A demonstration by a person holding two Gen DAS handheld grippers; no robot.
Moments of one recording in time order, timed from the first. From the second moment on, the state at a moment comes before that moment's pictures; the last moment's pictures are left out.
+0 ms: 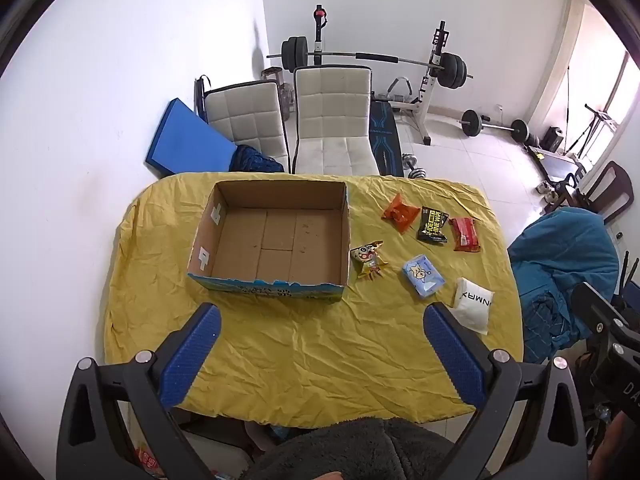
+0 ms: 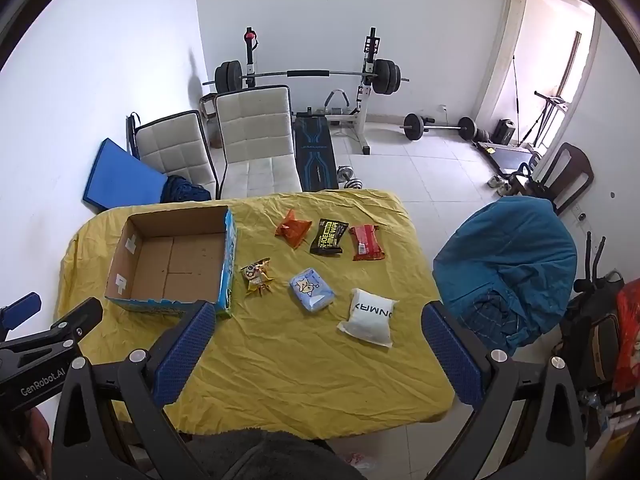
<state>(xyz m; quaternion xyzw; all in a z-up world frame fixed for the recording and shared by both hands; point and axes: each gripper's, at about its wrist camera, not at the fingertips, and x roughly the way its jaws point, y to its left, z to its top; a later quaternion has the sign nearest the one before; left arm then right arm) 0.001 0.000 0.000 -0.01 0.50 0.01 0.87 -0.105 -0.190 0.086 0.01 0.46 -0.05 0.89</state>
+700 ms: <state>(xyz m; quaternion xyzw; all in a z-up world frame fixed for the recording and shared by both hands) -0.003 0.002 -0.001 0.00 0.49 0.02 0.87 -0.108 -0.184 0.083 0.01 0.46 -0.04 0.89</state>
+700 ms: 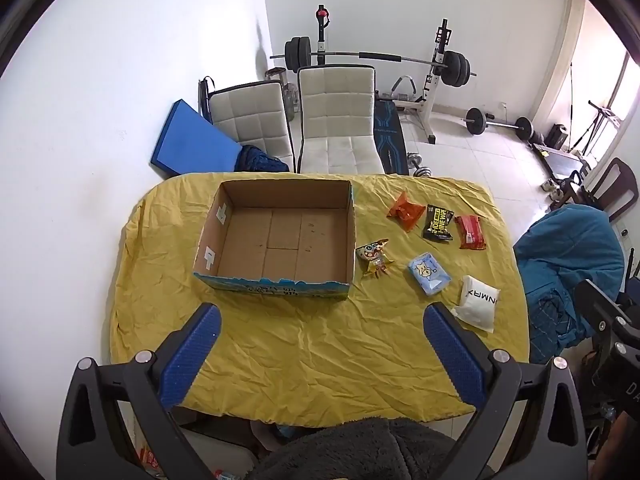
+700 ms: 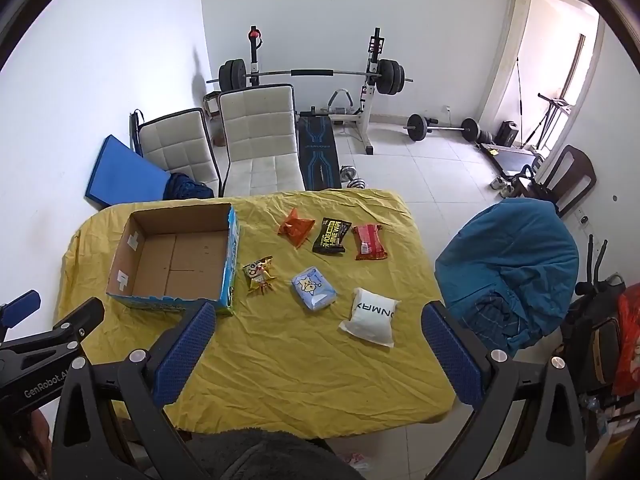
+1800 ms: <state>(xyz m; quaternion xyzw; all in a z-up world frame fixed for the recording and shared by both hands) 0.003 0.004 0.006 0.01 0.48 0.03 0.87 -0.102 -0.179 0.076 0.01 0.46 -0.04 0.89</state>
